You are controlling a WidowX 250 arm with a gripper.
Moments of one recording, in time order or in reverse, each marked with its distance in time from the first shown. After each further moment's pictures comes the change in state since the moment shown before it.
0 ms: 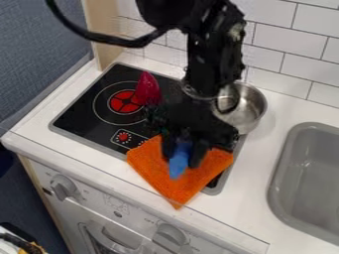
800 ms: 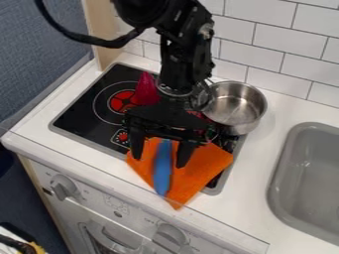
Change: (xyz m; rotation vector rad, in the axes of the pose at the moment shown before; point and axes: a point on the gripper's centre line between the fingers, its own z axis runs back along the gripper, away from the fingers) arm 0.004 0.028 -0.013 0.007 0.051 0.117
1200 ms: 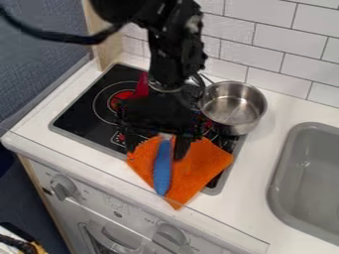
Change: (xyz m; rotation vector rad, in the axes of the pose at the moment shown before) arm -0.002 0.004 0.025 -0.075 -0.149 -0.060
